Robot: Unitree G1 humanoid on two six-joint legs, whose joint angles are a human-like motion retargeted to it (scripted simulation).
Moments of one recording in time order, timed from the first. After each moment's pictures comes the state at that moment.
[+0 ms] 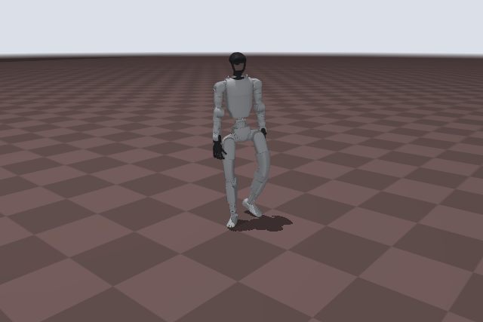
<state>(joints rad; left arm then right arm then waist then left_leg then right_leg) 0.04 0.10 0.18 1.53 0.32 -0.05 -0.10 -0.14 -0.15 0.04 1.53 -0.69 -0.05 0.10 0.06 -0.09 0.04 -0.08 0.09 0.57 0.61 -0.07 0.06 -0.05 -0.19 -0.46 0.11 -0.11 -0.06</state>
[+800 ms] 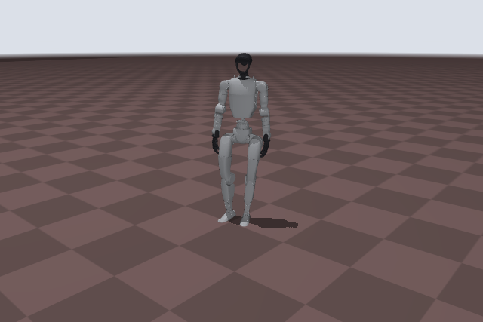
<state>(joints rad) 0.05 0.10 0.23 1.54 0.32 -0.01 -0.18 -0.04 -0.16 -0.05 1.59 -0.71 -0.04 0.08 0.03 -0.01 -0.02 -0.01 -0.10 0.19 0.07 -0.05 0.05 -0.01 -0.06 -0.29 0.12 -0.11 0.02</state>
